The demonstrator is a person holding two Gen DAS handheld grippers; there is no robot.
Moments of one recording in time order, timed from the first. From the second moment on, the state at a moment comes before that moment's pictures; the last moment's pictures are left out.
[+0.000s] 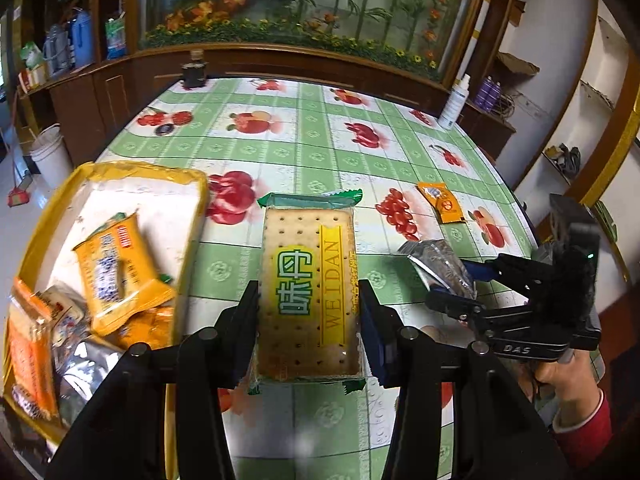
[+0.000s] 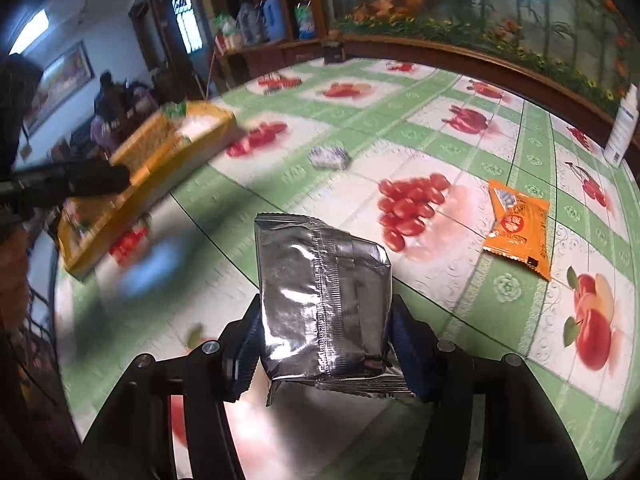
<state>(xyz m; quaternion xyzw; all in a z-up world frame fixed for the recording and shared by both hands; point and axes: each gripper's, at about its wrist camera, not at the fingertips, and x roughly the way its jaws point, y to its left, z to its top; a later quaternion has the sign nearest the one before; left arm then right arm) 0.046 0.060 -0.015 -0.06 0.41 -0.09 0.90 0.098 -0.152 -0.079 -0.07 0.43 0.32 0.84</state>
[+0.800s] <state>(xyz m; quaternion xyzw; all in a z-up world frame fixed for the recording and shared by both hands) 0.003 0.204 -0.025 -0.12 0.39 0.09 0.91 0.092 0.012 -0.032 0.06 0.40 0.45 0.80</state>
